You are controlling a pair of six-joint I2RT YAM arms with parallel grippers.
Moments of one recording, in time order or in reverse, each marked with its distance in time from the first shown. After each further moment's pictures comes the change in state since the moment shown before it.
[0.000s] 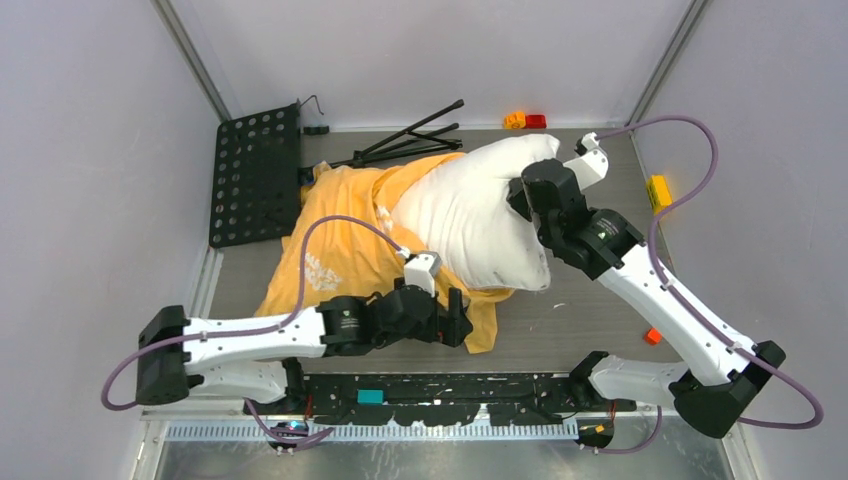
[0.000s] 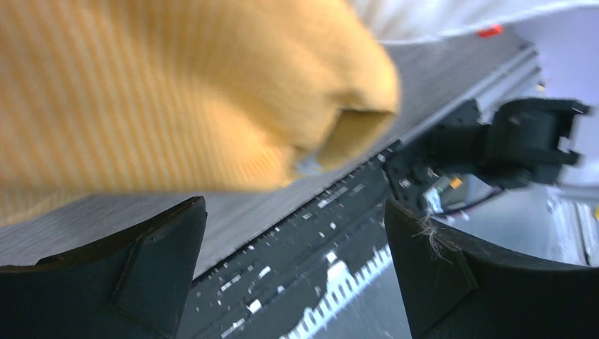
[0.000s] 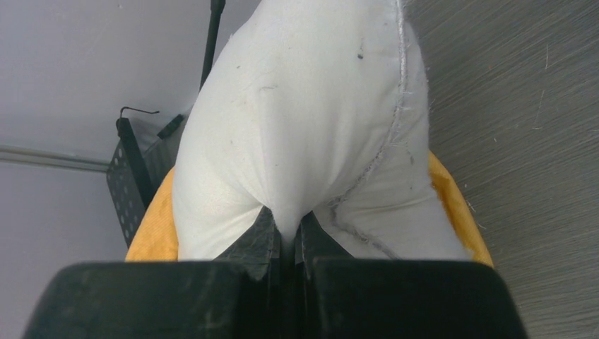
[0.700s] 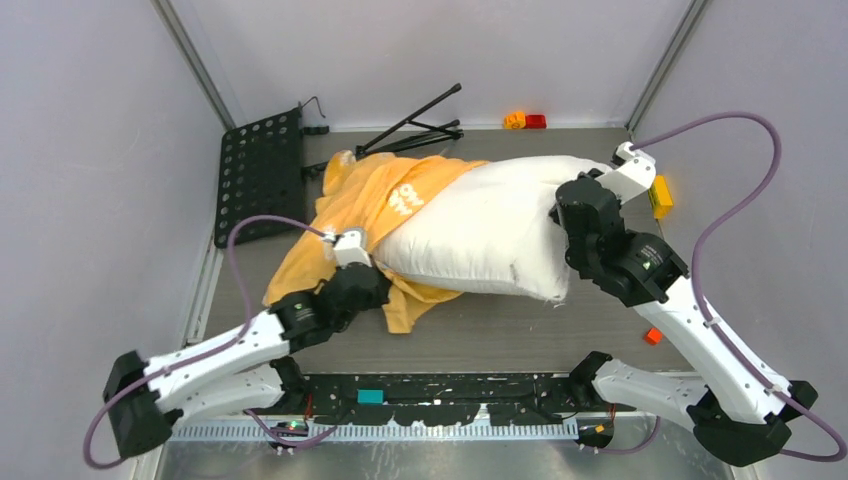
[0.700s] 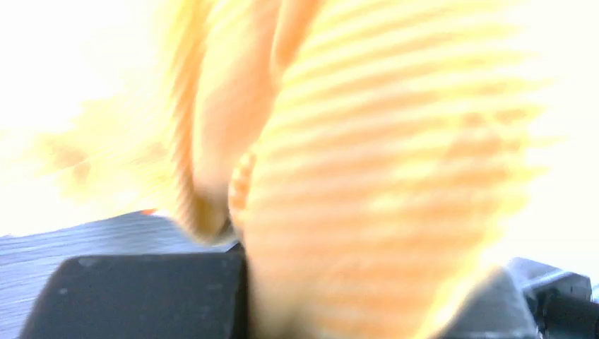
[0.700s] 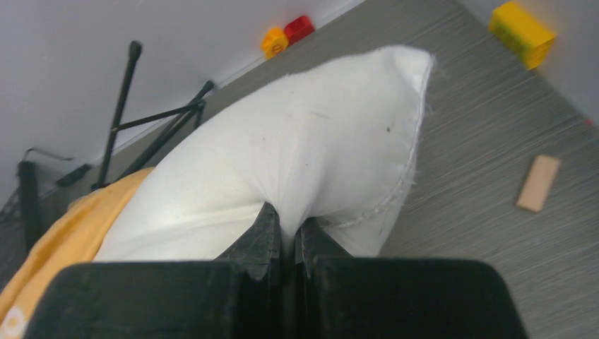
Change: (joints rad) left arm 0.286 -0.121 -0.203 0.033 -0.187 0.040; right arm 0.010 -0.173 -0.015 -0.120 0.207 -0.211
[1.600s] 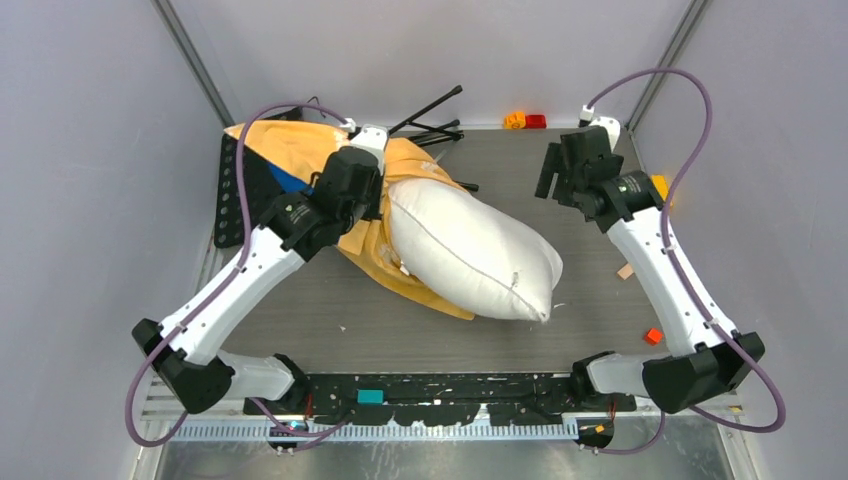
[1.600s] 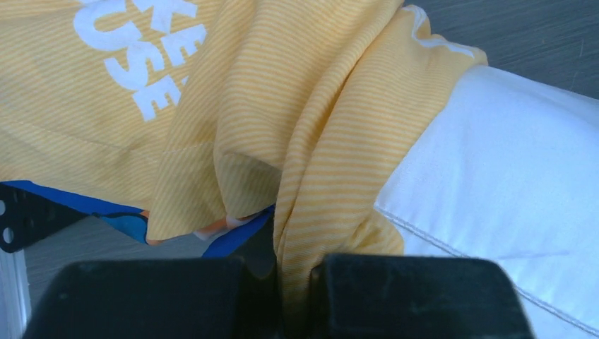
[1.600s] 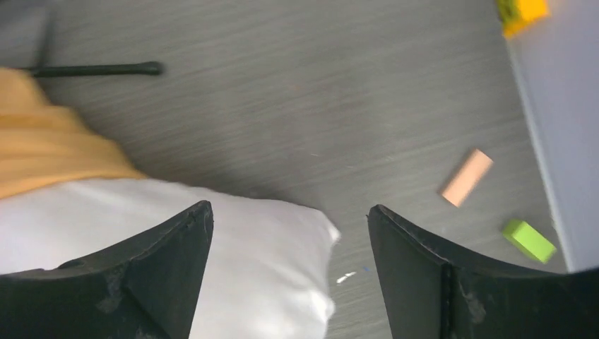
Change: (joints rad) left arm 0.300 0.272 0.823 -0.468 0.057 0.610; right arm -0.377 0.315 0.123 -0.138 -0.376 -0.390
